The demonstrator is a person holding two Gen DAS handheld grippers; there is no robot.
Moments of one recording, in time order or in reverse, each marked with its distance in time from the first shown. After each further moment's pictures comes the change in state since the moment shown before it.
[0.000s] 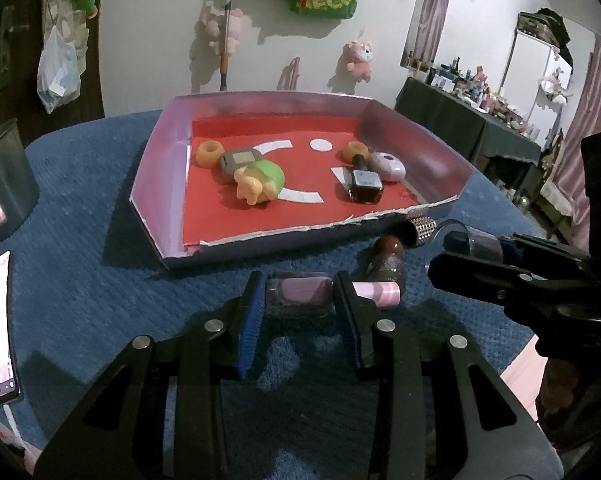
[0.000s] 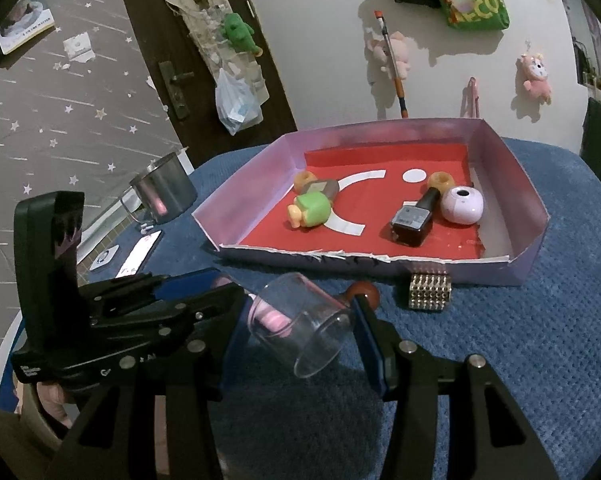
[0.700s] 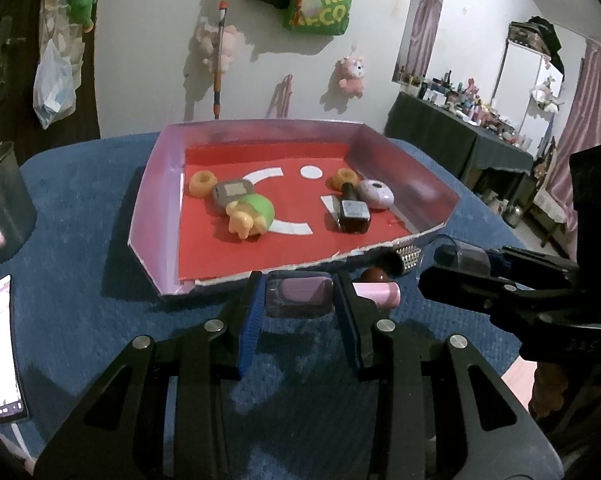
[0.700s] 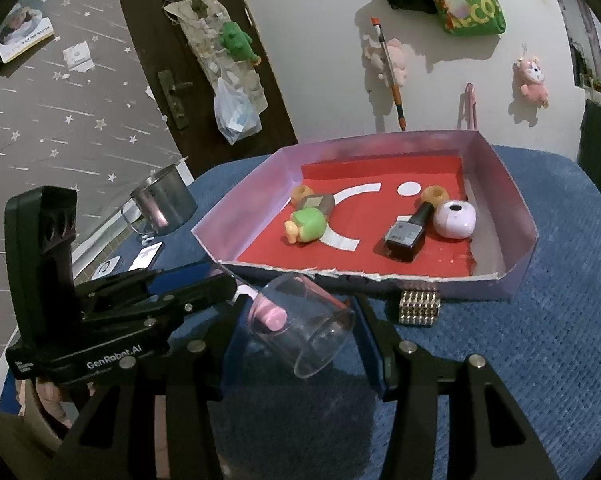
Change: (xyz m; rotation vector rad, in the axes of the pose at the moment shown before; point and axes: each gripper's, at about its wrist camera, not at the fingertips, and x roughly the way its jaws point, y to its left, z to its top) left arm -0.008 -0.005 0.018 0.010 -0.058 -0.024; right arm -0.006 -0.006 0.010 0.007 -0.025 -0.003
